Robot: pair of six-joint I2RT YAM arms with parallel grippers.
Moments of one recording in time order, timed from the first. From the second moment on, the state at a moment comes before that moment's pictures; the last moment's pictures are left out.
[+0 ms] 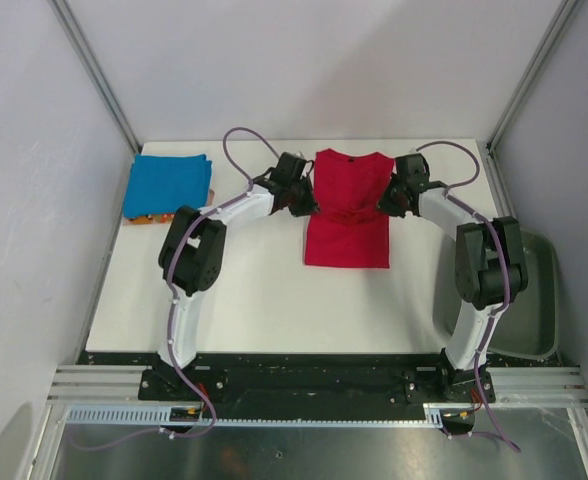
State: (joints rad) left arm -0.53 2.13 1.65 -0.33 0.12 -0.73; right arm 0.21 1.88 1.33 -0.29 -0.03 0.66
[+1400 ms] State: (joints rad) left arm -0.53 2.09 1.59 -0.32 0.28 -0.54; right arm 0.38 1.85 1.37 -0.44 0.11 0.56
